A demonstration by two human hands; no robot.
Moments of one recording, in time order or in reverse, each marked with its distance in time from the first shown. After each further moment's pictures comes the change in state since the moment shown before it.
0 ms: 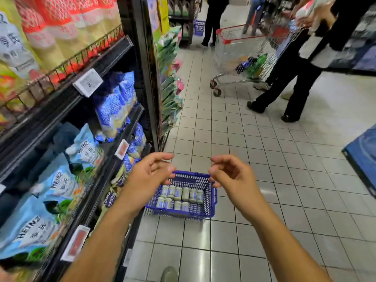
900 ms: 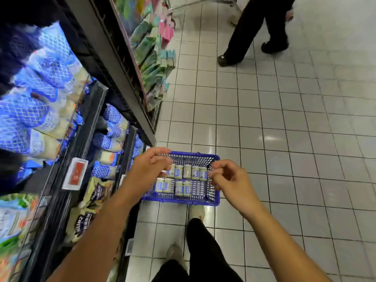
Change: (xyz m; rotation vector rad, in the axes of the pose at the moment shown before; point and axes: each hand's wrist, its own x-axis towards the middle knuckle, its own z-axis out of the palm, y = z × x) left_hand 0.264 -0.134 0.013 0.123 -0.020 -0.405; right_hand 0.222 0.165 -0.033 -0.045 -0.010 0.468
